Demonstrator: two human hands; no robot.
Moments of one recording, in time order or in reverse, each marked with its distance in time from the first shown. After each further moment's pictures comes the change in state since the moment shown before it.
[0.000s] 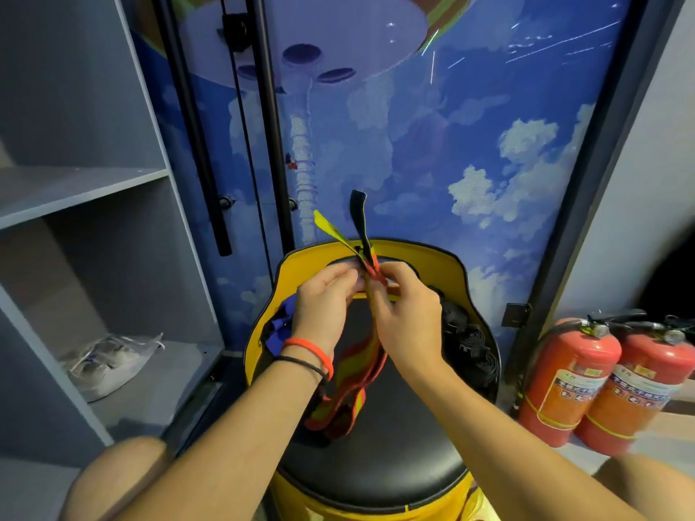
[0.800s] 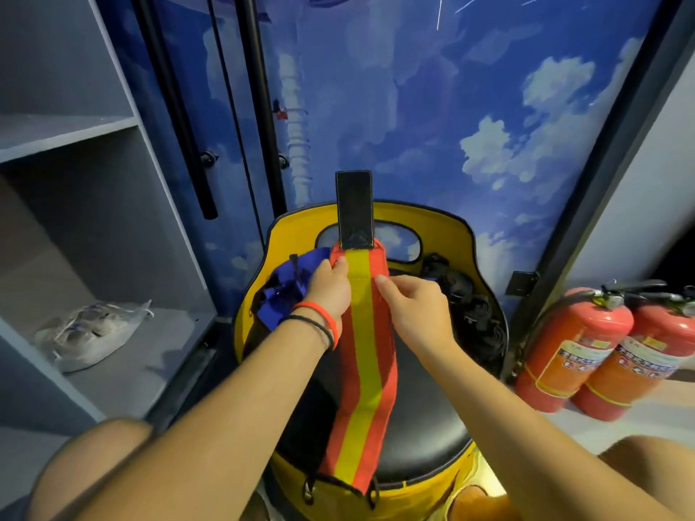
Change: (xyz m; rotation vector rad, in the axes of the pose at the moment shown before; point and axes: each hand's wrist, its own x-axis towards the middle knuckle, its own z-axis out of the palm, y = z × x) left_hand 0.066 -0.082 0.002 0.299 0.027 -0.224; right_hand 0.000 0.067 0.020 0.066 -0.262 0.386
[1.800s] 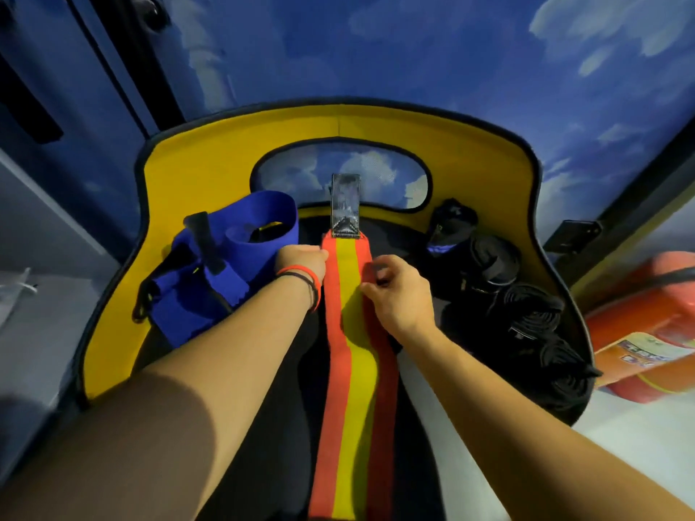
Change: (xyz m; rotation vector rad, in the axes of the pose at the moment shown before) left_hand 0.248 -0.182 0.089 0.017 0.123 -0.409; right_hand 0.172 0.205 0.090 -0.250 -0.128 0.248
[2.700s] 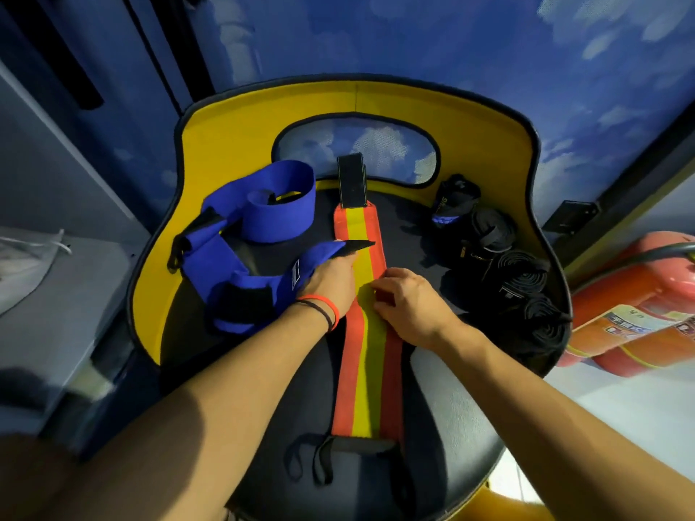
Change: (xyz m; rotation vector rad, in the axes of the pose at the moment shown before) left_hand -0.091 -0.038 -0.020 1.012 -0.176 0.460; right_hand -0.055 0.020 -0.024 -0.426 -0.353 -0.377
